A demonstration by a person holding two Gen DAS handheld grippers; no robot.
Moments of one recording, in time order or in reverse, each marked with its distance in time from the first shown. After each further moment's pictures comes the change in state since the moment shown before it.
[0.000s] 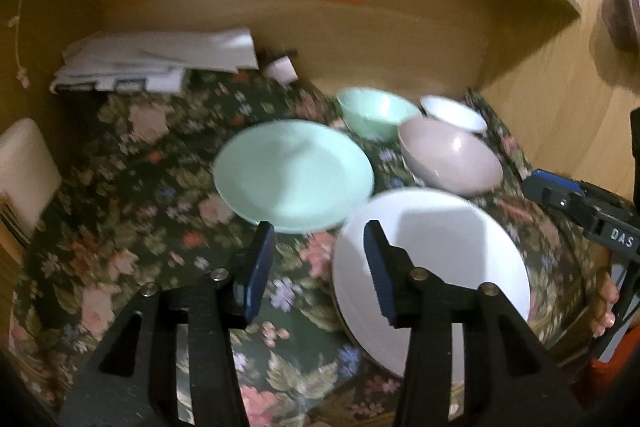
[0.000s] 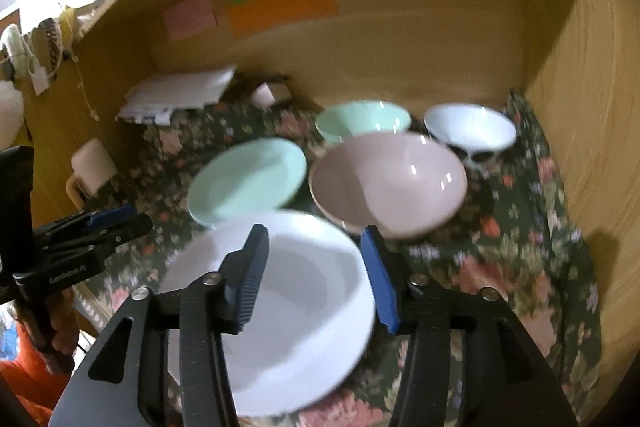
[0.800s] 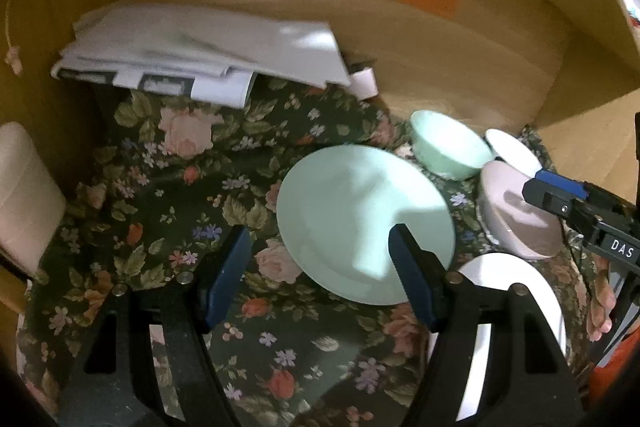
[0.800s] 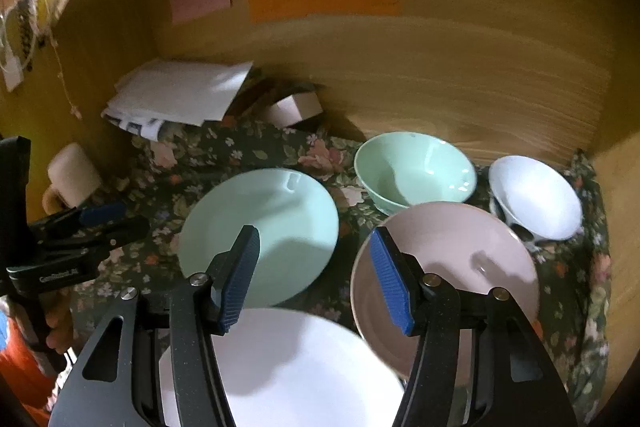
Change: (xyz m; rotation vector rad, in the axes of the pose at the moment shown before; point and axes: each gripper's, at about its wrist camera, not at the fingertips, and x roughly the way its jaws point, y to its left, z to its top) left arm 0.061 0.076 0.044 -0.134 0.083 0.050; right arm 0.107 0.014 0.064 -0.115 0.127 0.034
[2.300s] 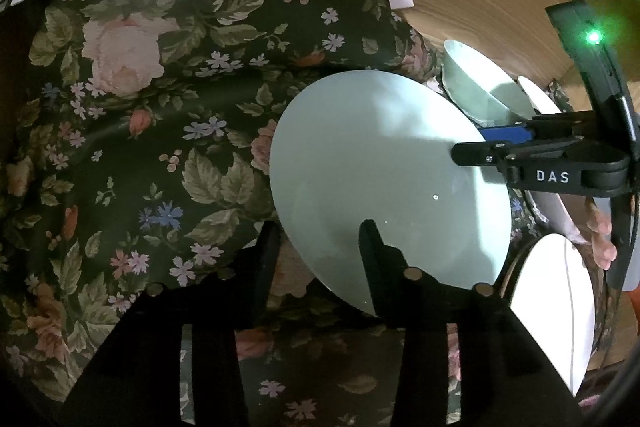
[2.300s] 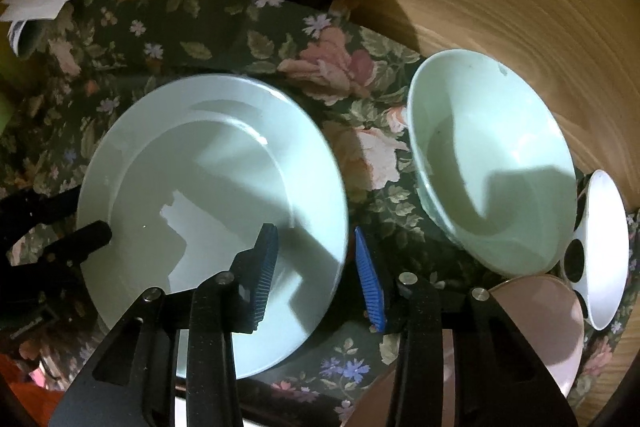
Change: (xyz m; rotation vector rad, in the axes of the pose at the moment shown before) left arm 0.105 0.003 -0.003 0.009 0.244 -0.051; right arm 0.146 0.006 0.029 -0.135 0.499 -0.021
